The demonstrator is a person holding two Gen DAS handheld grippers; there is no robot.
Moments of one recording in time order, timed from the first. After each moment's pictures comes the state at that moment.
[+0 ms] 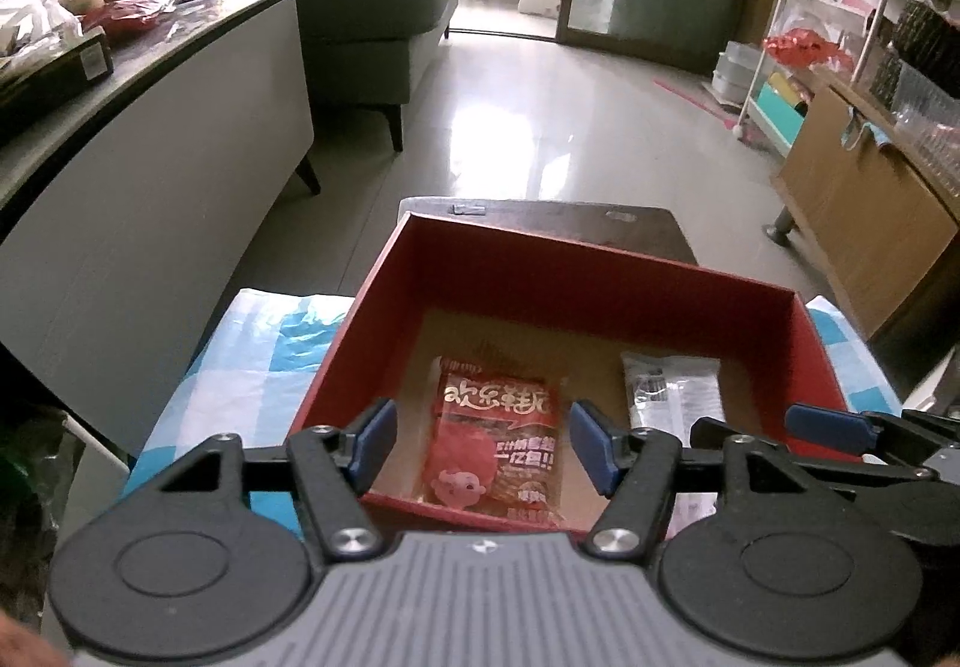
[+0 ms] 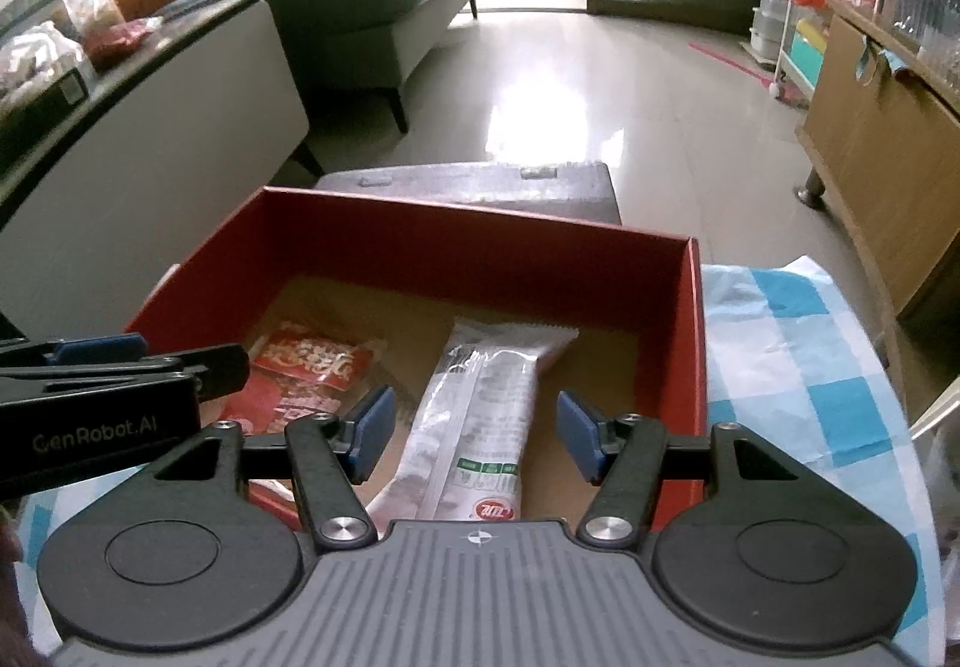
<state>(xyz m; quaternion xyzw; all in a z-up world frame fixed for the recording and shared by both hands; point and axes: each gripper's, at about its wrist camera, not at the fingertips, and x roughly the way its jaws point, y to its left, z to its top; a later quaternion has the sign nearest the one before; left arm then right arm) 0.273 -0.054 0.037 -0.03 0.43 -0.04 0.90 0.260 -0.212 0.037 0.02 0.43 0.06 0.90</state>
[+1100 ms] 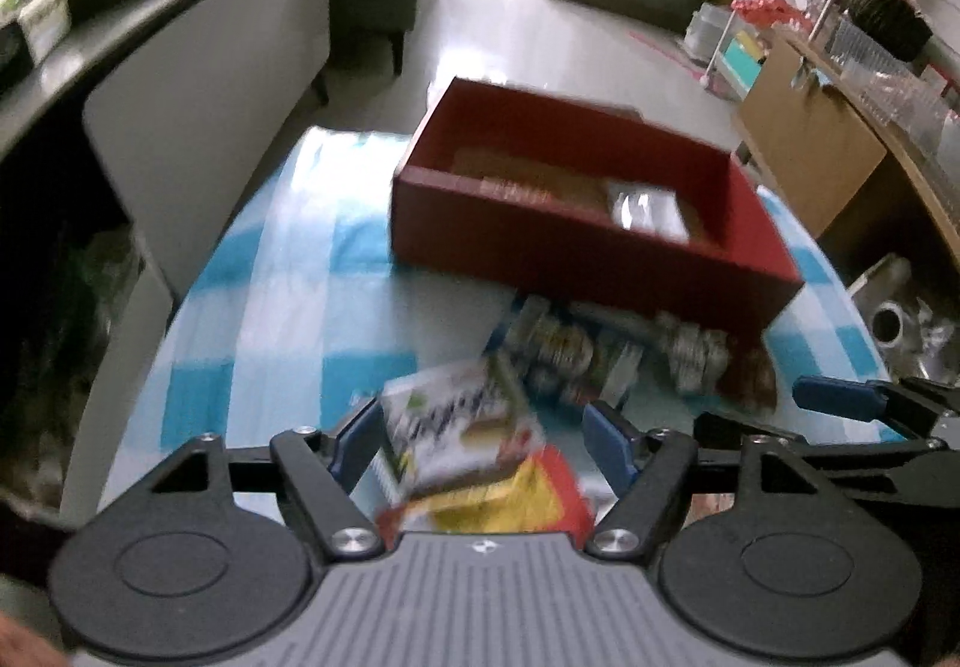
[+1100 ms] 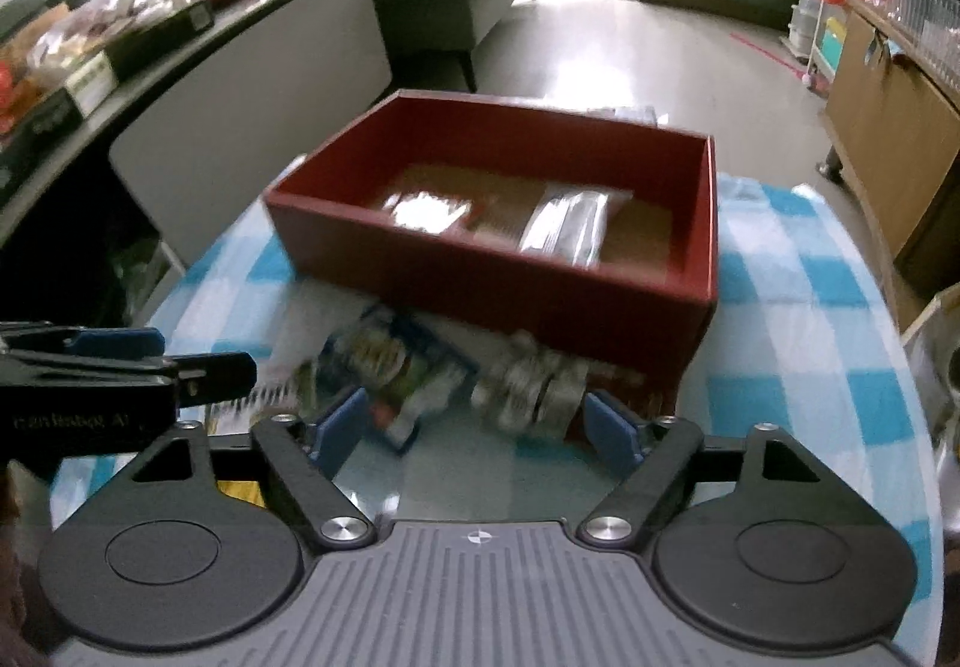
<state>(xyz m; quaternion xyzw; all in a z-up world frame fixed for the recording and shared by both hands) 0.130 0.001 0.037 -0.06 0.48 -0.07 0.87 0.128 -0.189 0.054 0.00 0.45 0.11 0.89</state>
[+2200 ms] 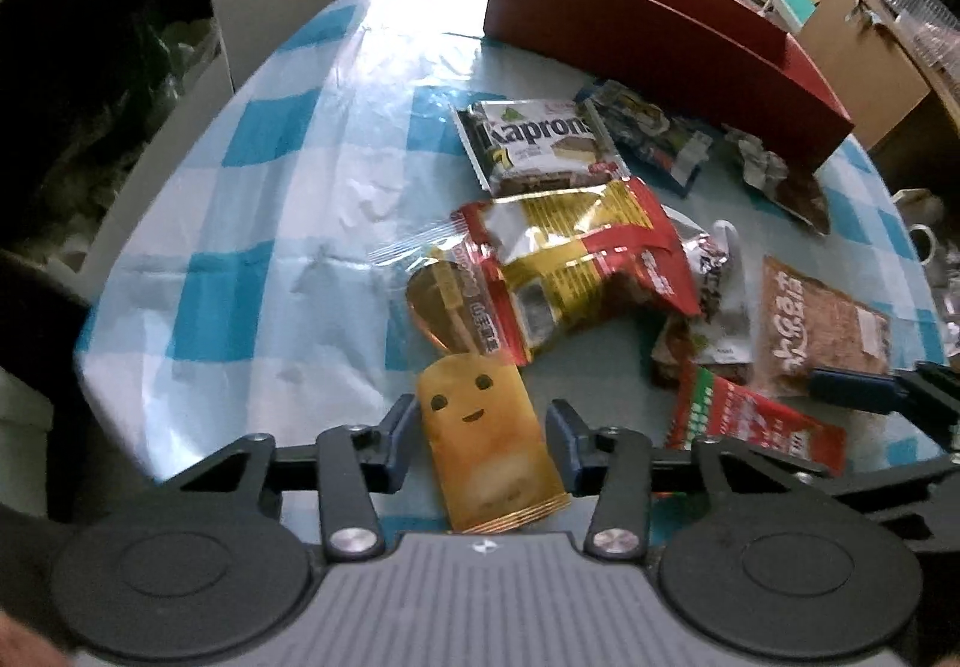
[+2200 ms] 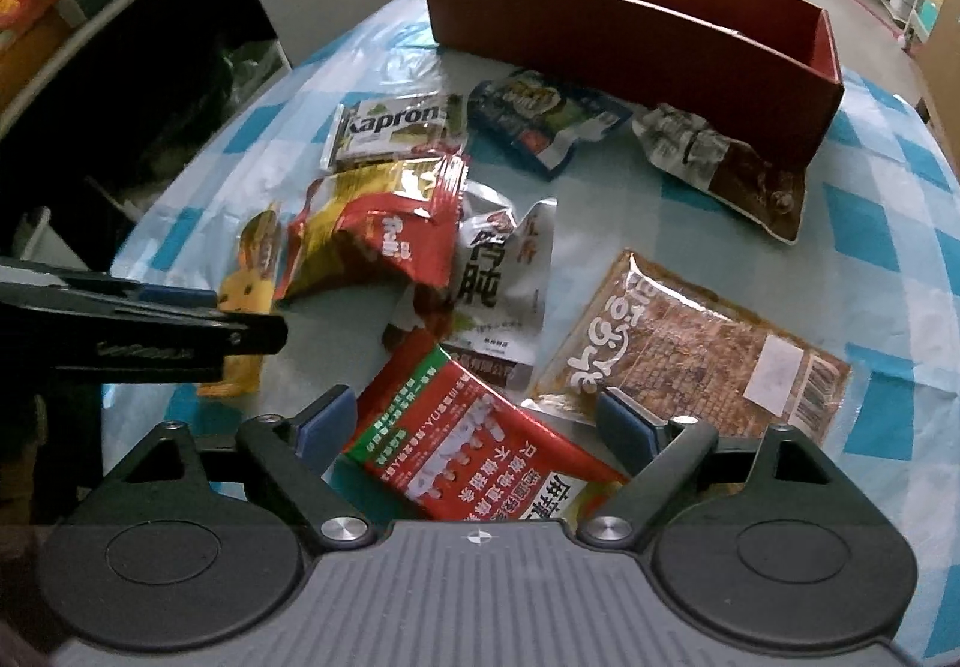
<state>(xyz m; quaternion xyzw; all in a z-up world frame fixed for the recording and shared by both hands) 0.038 0.025 -0.011 -0.10 0.55 -0.03 0.83 0.038 -0.157 0.012 -0.05 0.53 0.19 0.83</state>
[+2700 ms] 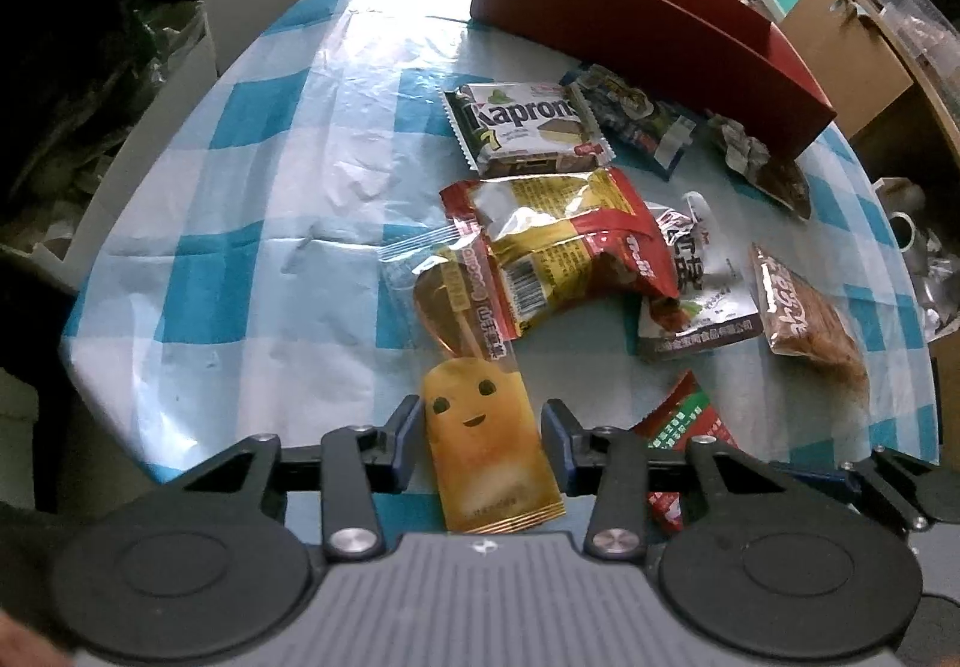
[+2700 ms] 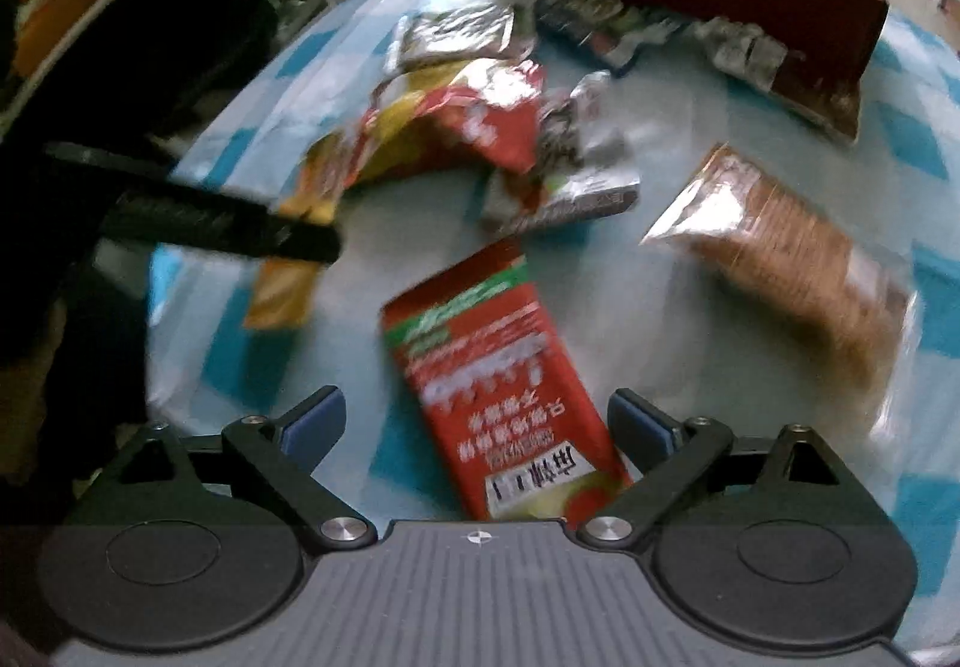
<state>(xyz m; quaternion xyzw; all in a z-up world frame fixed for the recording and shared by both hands) 0.037 0.027 -0.010 -0.10 0.56 -0.05 0.82 0.000 -0.149 -0.003 -0.02 0.57 0.22 0.79</state>
